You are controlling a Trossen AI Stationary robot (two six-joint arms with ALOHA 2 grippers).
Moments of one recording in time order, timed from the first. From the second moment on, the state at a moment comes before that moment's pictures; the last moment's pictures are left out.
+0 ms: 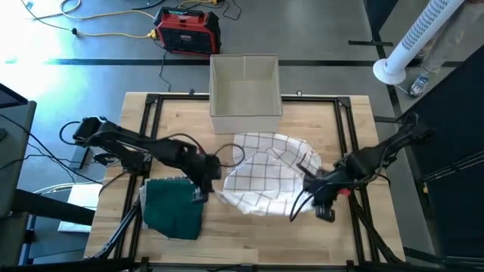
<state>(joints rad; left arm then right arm) -0.20 1.44 1.05 -0.68 0.23 -0.36 0.50 1.26 1.12 -0.98 -0.18 0.81</state>
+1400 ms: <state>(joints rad) 0.19 1.46 0.95 -0.52 0.15 -0.29 0.47 1.19 0.83 -1.07 -0.01 -0.31</state>
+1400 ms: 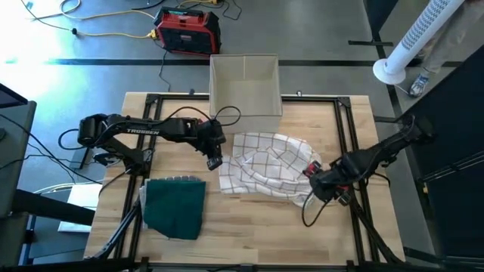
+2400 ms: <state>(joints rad) 0.19 1.46 0.95 -0.52 0.17 -0.30 0.54 1.43 0.73 -0.95 0.12 -0.26</state>
